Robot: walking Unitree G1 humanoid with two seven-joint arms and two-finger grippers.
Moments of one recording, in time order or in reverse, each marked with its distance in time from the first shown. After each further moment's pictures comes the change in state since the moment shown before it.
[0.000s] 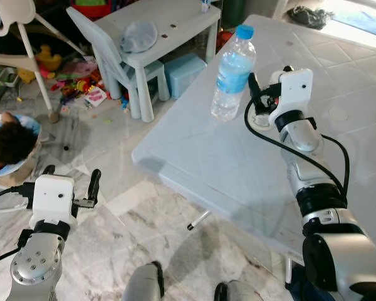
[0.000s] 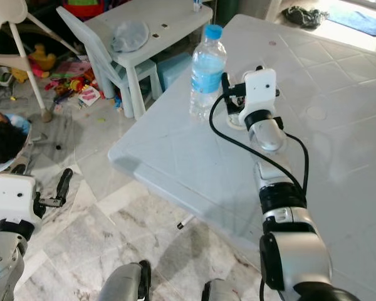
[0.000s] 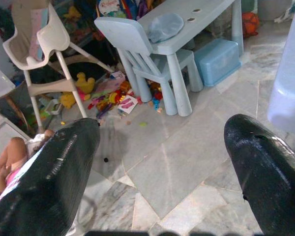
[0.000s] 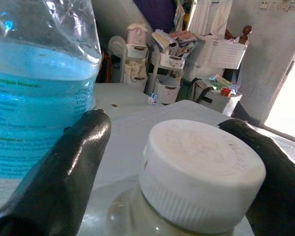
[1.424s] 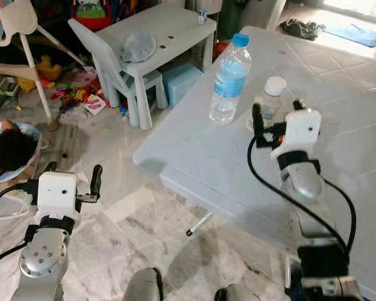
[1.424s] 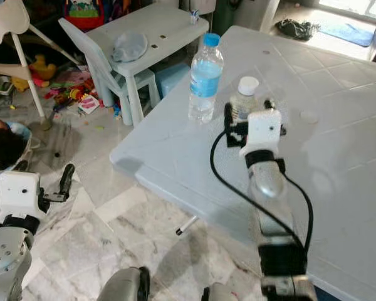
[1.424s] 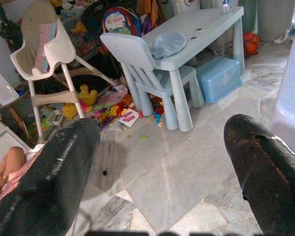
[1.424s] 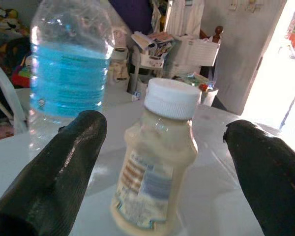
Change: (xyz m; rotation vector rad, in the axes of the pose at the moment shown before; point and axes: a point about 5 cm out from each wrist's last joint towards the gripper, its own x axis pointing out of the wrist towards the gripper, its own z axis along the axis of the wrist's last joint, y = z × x) left arm 0.010 -0.004 -0.004 -0.020 -0.024 0.020; right arm -0.068 0.016 -0.008 0.019 0.031 -0.099
